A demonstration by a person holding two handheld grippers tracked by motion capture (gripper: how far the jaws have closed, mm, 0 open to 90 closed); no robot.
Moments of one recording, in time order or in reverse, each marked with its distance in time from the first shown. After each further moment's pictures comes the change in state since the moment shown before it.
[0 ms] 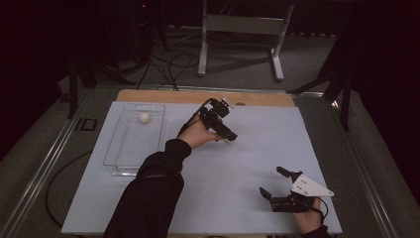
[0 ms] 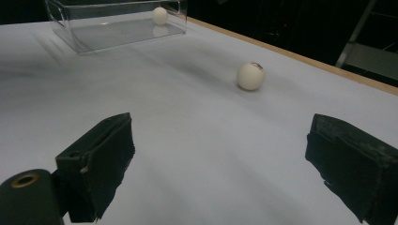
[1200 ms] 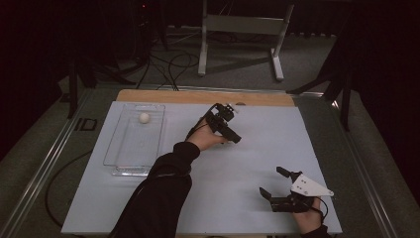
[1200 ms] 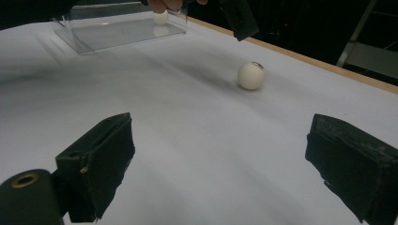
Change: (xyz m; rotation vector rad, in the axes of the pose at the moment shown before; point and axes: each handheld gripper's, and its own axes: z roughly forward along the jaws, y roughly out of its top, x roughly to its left) left arm 0.004 0.001 0.040 0.014 0.026 -0.013; right arm 0.000 0.000 0.000 0.001 0.002 0.007
